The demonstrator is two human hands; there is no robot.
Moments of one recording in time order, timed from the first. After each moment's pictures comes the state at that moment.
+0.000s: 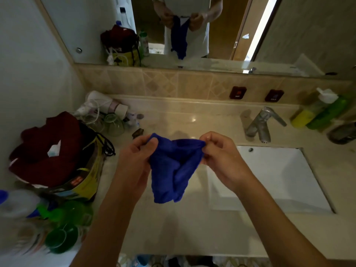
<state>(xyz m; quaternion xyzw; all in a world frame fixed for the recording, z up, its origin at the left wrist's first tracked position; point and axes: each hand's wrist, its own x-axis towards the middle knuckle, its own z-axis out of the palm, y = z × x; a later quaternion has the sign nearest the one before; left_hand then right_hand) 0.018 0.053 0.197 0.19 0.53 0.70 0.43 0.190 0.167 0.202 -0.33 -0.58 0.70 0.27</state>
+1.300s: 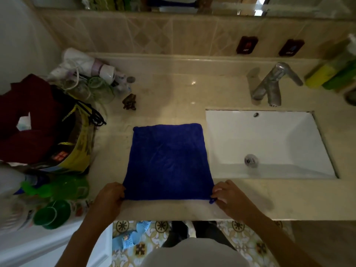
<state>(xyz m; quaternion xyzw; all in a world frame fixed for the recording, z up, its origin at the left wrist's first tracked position) -0.038 -0.084 -0.014 0.54 0.80 0.09 0.24 0.332 0.114 -0.035 -0.27 -0.93 0.25 0.02</state>
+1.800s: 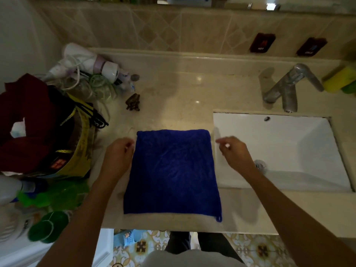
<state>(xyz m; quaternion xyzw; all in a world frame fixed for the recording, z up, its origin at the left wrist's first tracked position) -0.068 0.043 0.013 0.41 0.86 0.25 0.18 0.238 0.232 0.004 -0.50 -0.79 0.35 0.08</state>
